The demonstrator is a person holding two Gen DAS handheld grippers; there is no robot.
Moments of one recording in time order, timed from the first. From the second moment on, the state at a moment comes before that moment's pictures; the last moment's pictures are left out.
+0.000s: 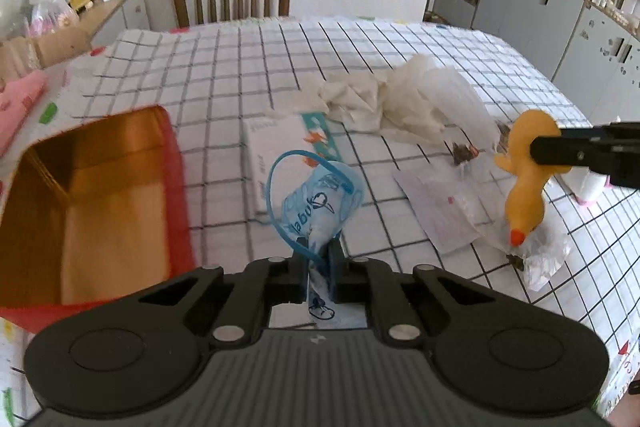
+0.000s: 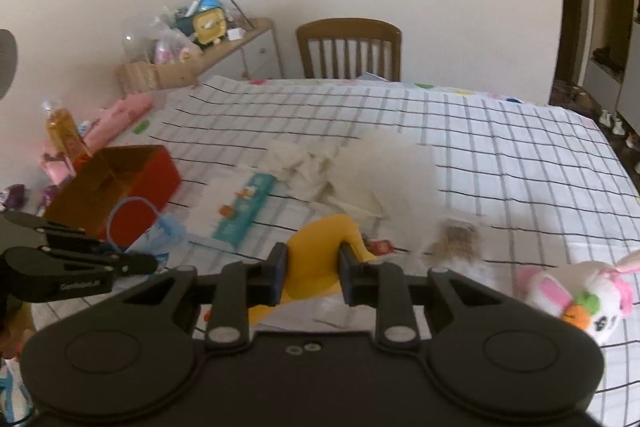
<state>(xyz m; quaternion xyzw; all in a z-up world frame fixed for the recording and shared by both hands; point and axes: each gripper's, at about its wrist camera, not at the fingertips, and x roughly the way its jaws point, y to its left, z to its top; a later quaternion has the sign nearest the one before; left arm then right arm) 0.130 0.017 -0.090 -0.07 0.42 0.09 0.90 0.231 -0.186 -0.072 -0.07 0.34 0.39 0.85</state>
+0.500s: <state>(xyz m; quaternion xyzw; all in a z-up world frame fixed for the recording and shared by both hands) 0.105 0.113 -0.049 -0.08 0.39 0.13 0.91 0.189 -0.063 -0.033 -0.10 0.30 0.48 0.82</state>
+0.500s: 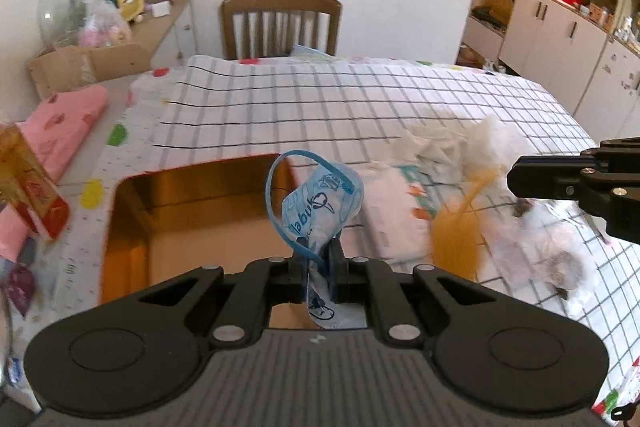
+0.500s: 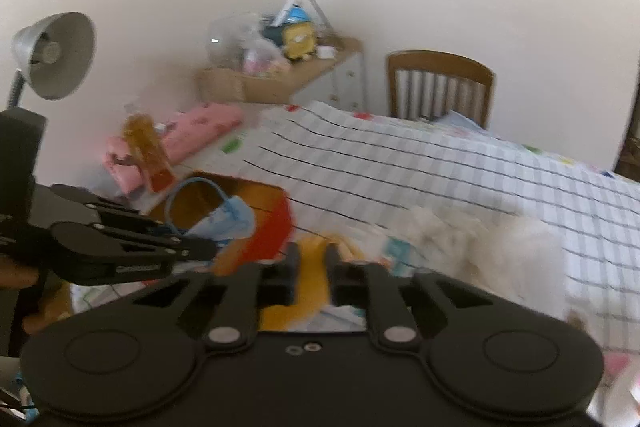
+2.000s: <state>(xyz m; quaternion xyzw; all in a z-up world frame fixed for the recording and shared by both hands) 0.094 0.216 -0.074 -0.07 0.42 0.12 0.90 0.180 0.027 -0.065 -0.18 0.33 0.45 0.81</state>
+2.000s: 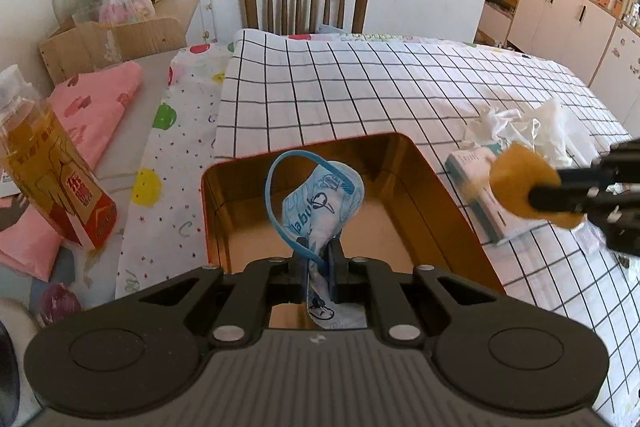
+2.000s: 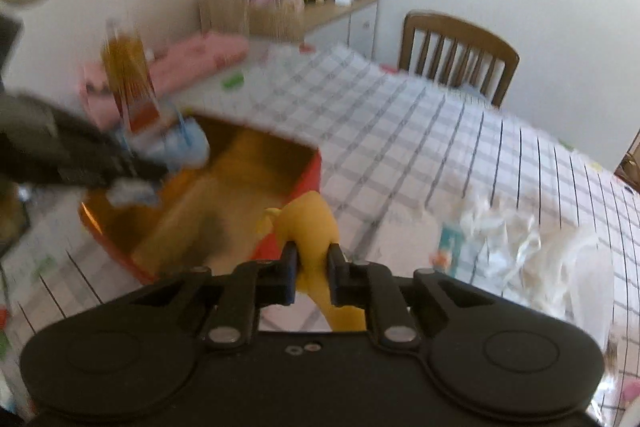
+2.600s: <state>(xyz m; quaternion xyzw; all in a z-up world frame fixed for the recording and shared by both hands) 0.140 0.244 -0.107 -0.08 0.48 0.11 0.86 0.182 0.118 -0.104 -0.18 0.39 0.47 0.77</state>
